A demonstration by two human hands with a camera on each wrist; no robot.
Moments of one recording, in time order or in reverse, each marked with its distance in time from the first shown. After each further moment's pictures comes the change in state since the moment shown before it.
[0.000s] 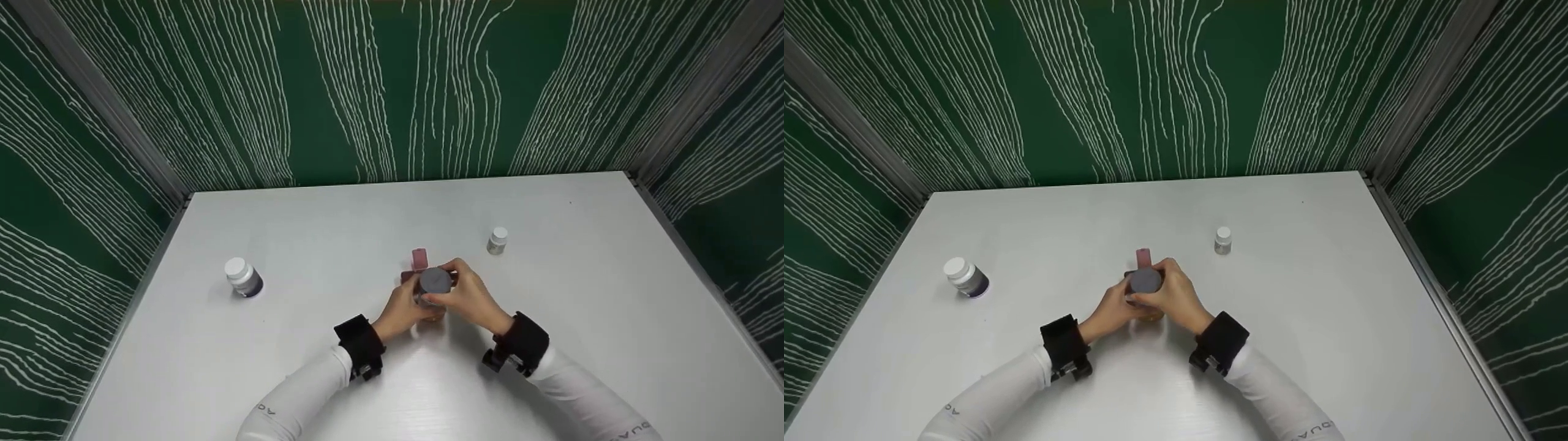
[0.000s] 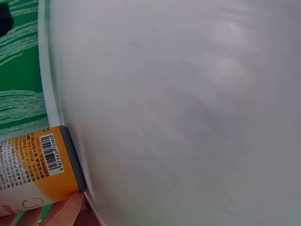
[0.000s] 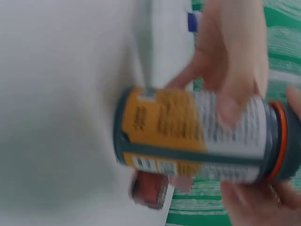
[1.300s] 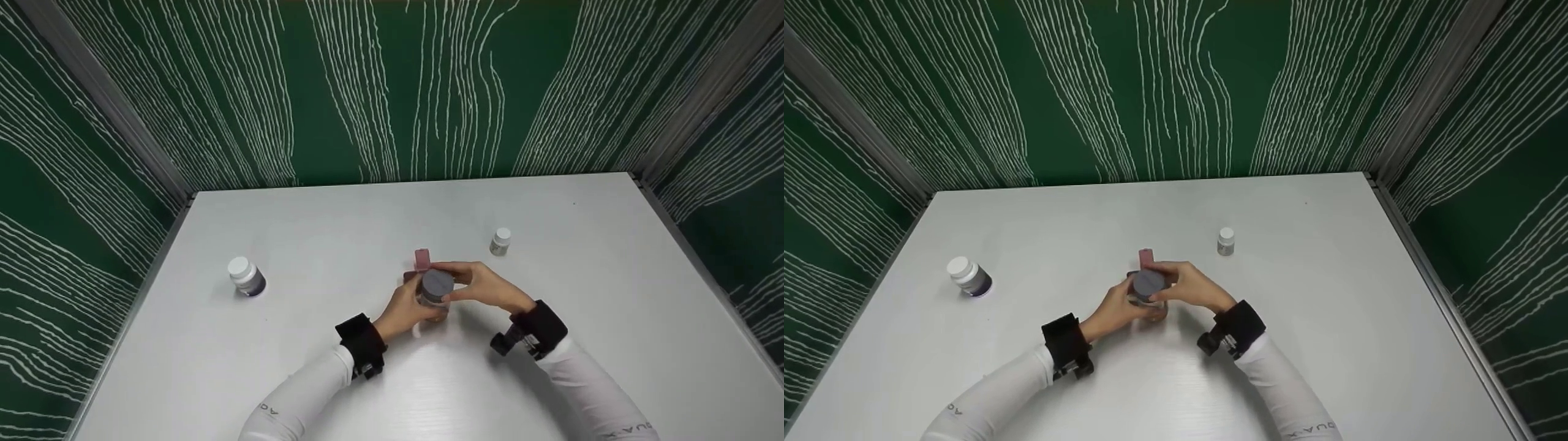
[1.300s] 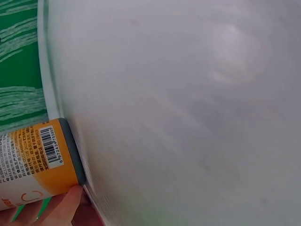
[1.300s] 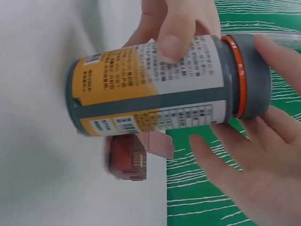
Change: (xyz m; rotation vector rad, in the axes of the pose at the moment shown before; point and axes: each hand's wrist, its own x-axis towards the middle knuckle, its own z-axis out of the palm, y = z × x) left_hand 0.002 -0.001 0.000 -0.059 -0.020 0.005; right_hand 0.016 0.010 -0.034 0.291 -0.464 -0.010
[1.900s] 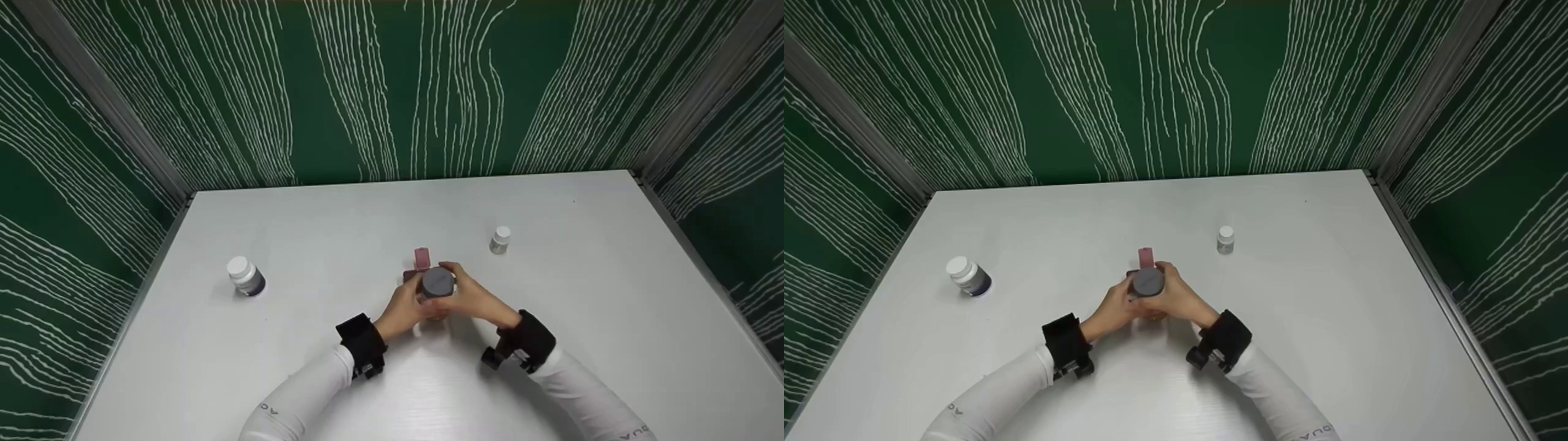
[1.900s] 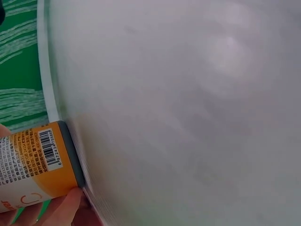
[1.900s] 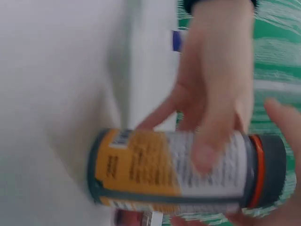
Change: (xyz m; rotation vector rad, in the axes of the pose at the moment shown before) left_hand -0.001 -0.001 0.000 0.040 0.012 0.028; right_hand 0.000 -0.001 0.032 -0.120 0.227 0.133
